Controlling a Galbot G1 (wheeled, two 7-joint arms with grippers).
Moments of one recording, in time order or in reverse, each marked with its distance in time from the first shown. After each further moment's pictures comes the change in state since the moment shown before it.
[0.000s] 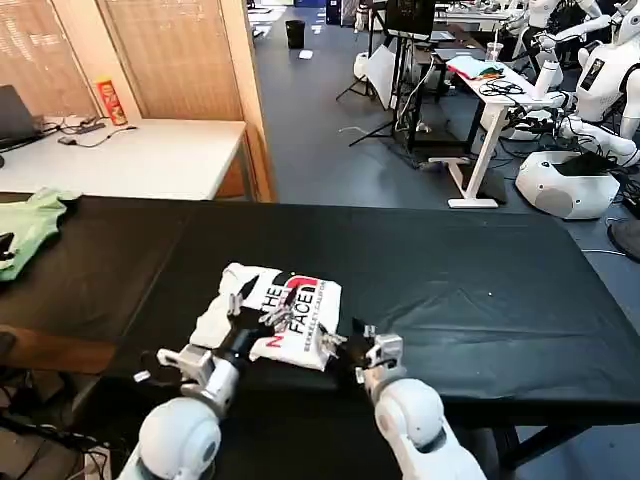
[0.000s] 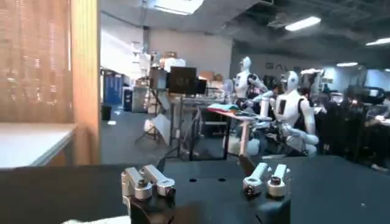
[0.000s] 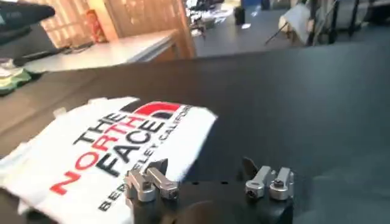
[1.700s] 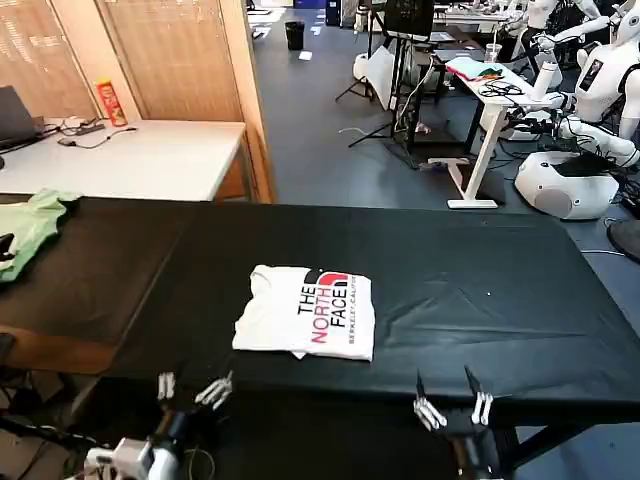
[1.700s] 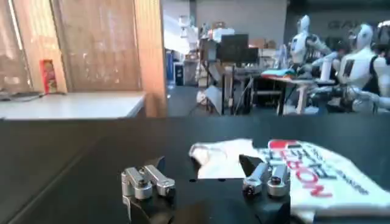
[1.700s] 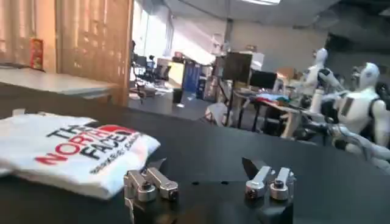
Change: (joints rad) left arm 0.484 0.069 -0.199 -0.078 0.033 -0.168 -0.107; right arm -0.740 -0.169 0.218 0.367 -0.343 0.614 0.215
